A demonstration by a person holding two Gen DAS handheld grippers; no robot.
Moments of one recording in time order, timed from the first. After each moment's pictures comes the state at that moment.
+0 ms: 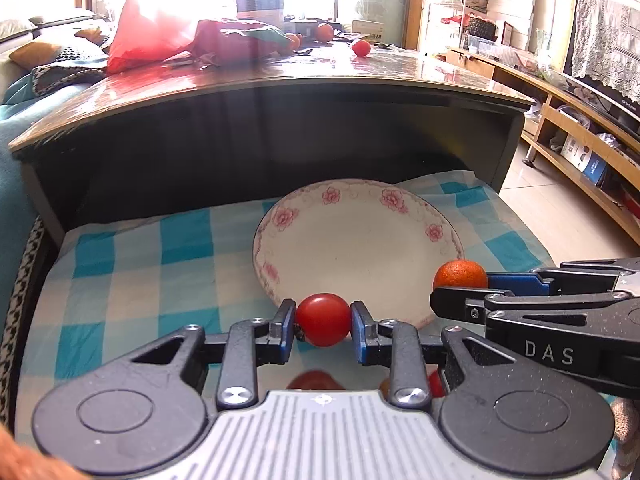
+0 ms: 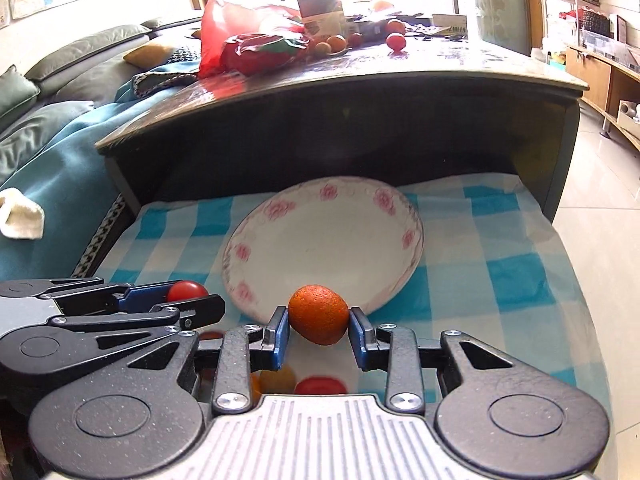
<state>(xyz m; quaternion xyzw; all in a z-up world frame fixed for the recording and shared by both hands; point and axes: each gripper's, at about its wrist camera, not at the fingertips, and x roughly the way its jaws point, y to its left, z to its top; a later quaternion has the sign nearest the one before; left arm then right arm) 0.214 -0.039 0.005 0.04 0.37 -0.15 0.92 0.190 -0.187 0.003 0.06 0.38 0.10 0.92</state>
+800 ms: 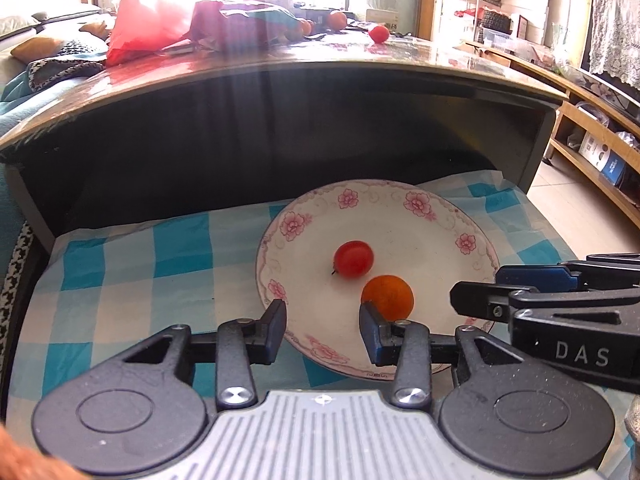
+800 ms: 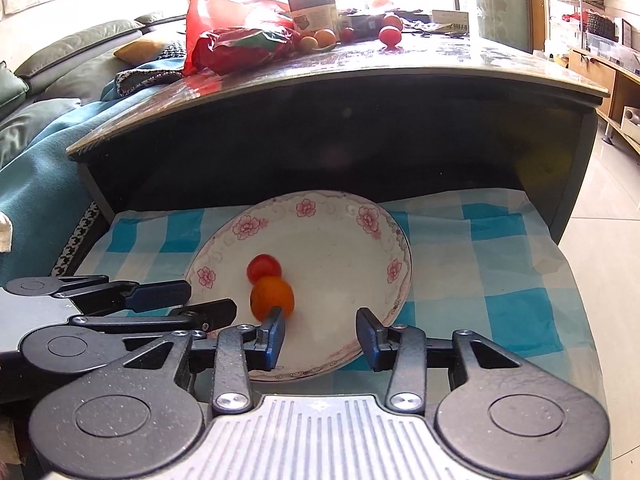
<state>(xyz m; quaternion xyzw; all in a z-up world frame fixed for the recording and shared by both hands) 0.242 -0.043 -0.009 0.03 0.37 -0.13 0.92 0.221 -0.197 -0.006 0.05 0.38 0.10 0.92</state>
